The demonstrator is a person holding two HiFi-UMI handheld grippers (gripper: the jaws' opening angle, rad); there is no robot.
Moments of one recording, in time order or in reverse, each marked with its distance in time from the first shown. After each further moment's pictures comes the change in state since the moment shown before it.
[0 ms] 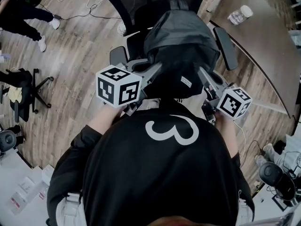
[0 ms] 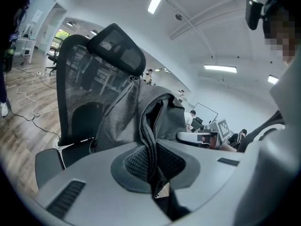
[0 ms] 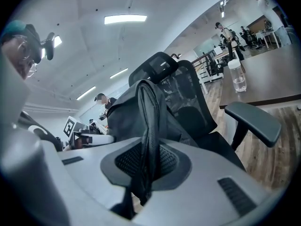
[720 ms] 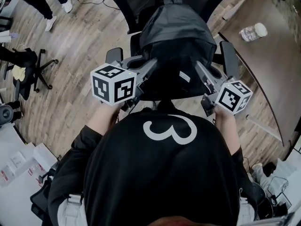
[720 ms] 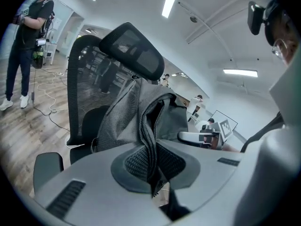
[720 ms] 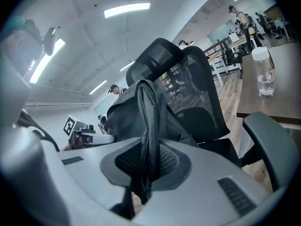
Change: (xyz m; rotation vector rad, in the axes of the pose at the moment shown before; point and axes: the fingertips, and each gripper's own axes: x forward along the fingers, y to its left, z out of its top) left arm 0.043 0.039 0.035 -0.117 -0.067 0.198; right arm 0.063 -0.056 0.048 -0.046 0.132 0.180
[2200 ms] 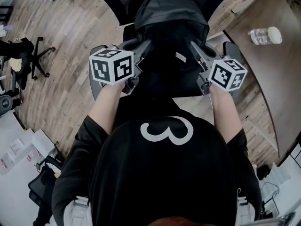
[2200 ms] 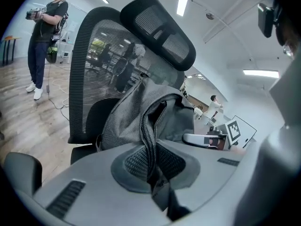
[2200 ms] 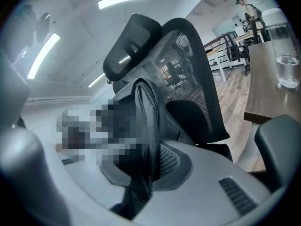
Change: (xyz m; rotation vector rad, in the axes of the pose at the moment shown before) left arm 0.106 0.088 -0.015 -0.088 -0.031 0.173; right arm 0.080 -0.124 -0.015 -0.028 0.075 0.024
